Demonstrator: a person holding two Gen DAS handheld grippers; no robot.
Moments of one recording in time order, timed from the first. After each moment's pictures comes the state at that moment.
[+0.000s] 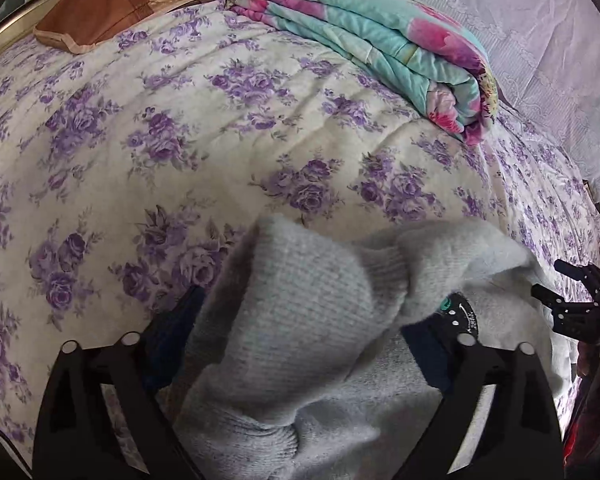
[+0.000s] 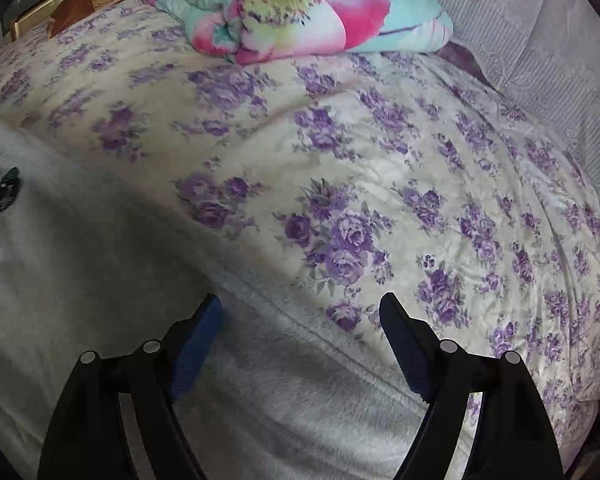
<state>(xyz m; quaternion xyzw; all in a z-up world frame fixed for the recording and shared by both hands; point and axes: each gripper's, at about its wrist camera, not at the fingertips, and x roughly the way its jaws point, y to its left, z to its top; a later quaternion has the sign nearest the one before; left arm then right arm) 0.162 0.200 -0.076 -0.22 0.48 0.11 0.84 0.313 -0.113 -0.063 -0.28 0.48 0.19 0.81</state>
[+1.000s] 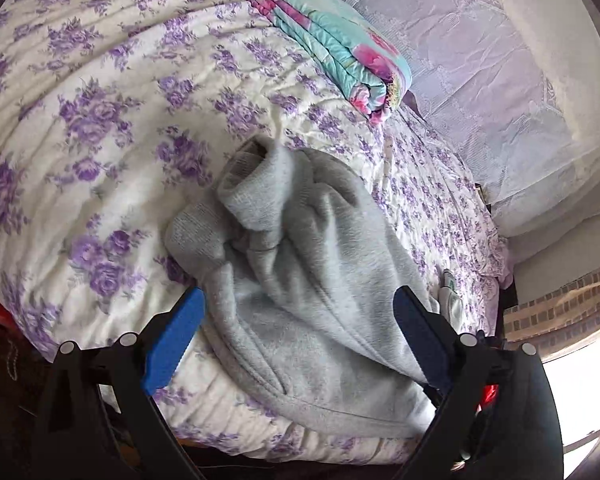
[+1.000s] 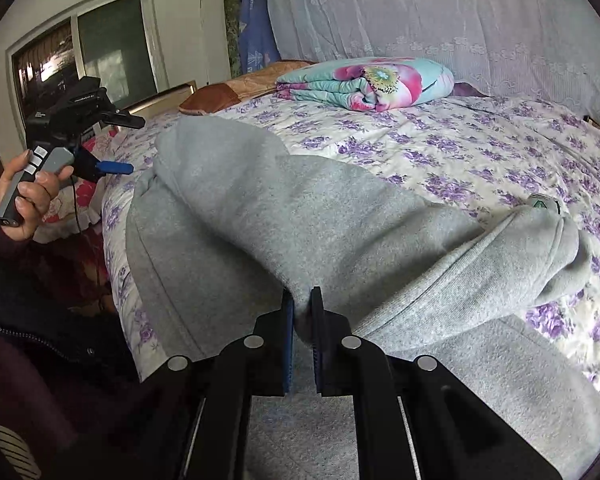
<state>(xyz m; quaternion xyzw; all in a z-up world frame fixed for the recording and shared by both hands) -0.045 0.207 -0.030 -0.38 0.43 -0.04 0.82 -0.047 -0.193 -0.051 -0.08 0.33 0.34 0.88</state>
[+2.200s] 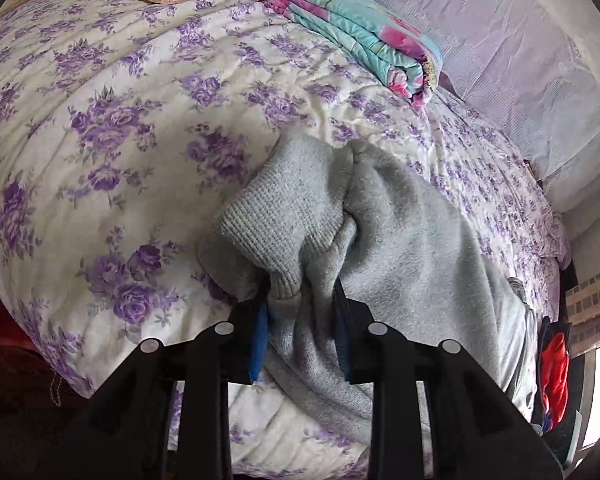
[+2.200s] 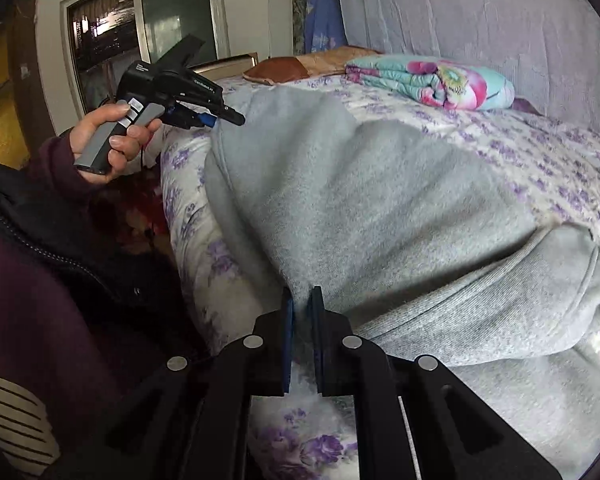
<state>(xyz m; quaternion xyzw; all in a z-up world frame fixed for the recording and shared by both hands) -0.034 0.202 -0.063 -0.28 0.45 0.04 0.85 -0.100 -0.171 -0.069 -0.14 0.33 0.42 0.83</state>
